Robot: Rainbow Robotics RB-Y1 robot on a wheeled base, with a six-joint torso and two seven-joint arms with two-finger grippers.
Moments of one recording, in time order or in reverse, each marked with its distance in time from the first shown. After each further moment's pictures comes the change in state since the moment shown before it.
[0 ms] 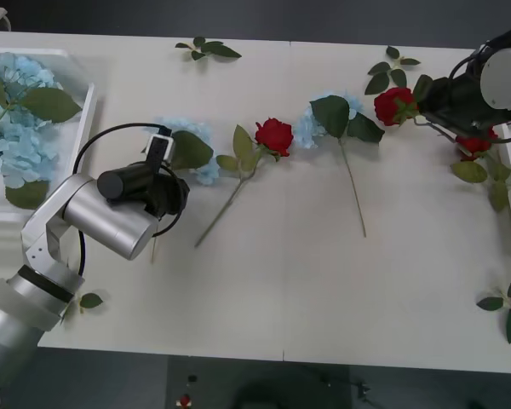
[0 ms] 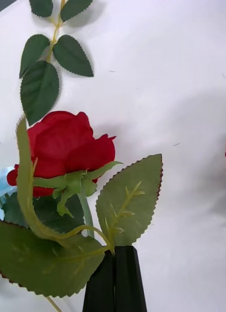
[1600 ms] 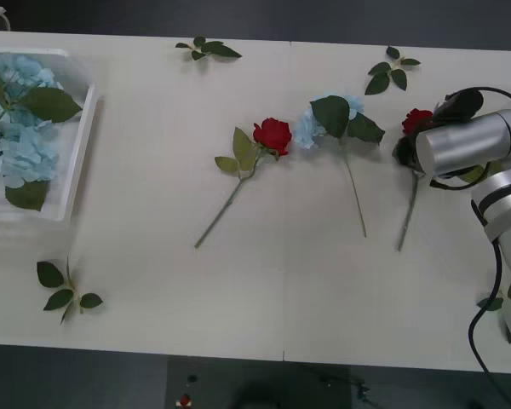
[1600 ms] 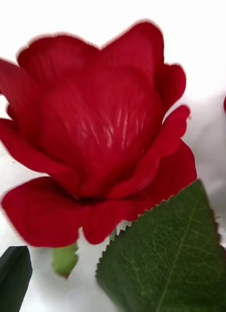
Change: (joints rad) right arm 0.049 0.217 -0.001 0.254 0.424 -0.233 0.062; left arm 0.084 0.310 0.752 -0.039 0.219 -0.029 -0.228
